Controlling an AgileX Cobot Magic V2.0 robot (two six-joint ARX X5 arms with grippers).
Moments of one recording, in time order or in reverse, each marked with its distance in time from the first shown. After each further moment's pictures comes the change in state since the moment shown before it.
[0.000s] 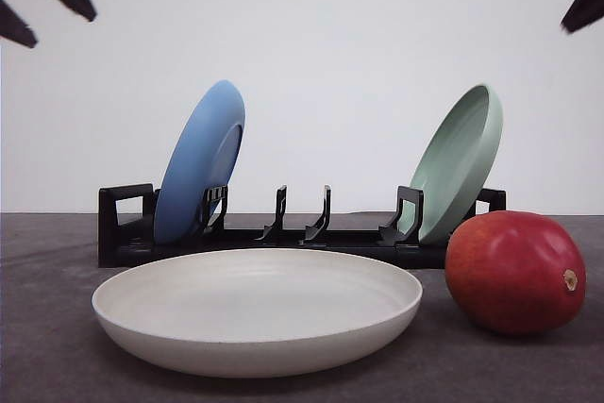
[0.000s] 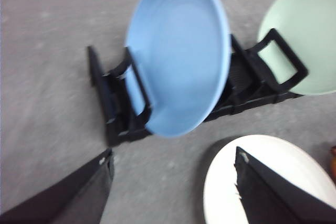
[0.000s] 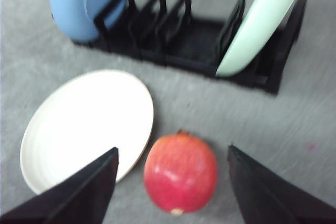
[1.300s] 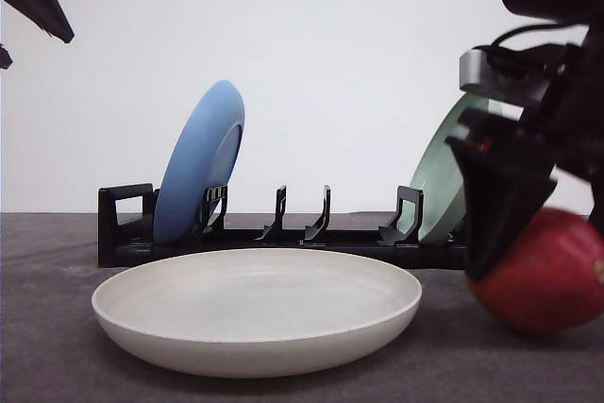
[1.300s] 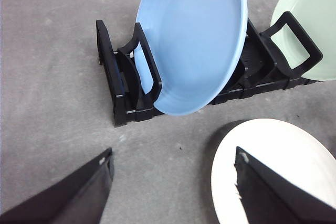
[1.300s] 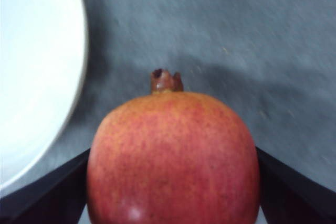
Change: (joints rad) left_arx 0.012 -0.032 -0.045 -0.010 0.001 0.000; right_arx 0.209 0.655 0.118 0.000 0.204 0.127
